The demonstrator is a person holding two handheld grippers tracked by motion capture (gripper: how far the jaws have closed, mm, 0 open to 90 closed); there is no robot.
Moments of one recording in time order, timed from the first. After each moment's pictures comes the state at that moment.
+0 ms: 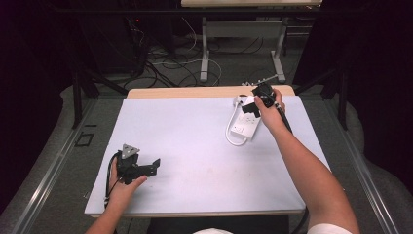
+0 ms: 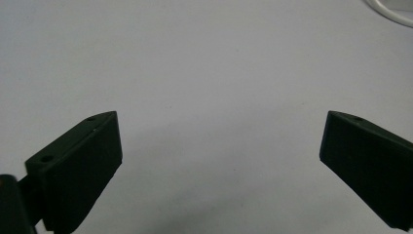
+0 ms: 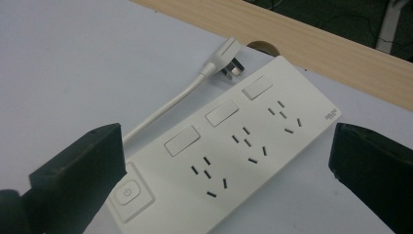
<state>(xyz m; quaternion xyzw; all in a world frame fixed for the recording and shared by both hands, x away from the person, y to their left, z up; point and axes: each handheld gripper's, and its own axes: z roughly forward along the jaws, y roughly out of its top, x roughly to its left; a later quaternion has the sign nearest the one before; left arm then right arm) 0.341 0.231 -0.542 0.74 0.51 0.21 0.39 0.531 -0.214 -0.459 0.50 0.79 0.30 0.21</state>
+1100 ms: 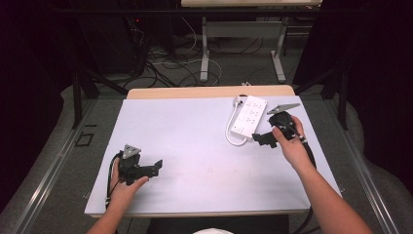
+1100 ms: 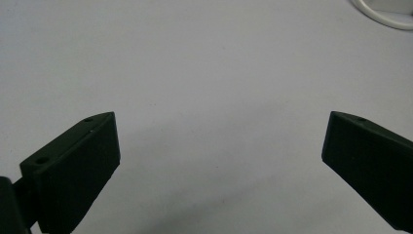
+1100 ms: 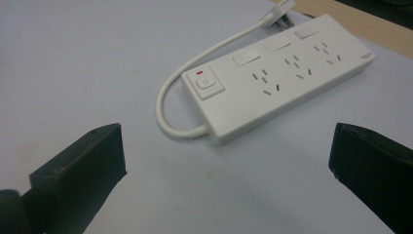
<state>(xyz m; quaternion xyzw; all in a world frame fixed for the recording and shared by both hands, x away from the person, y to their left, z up) 0.339 0.226 -0.540 0.74 0.51 0.20 0.39 0.411 -0.244 -0.459 0.43 0.81 0.35 0.19</state>
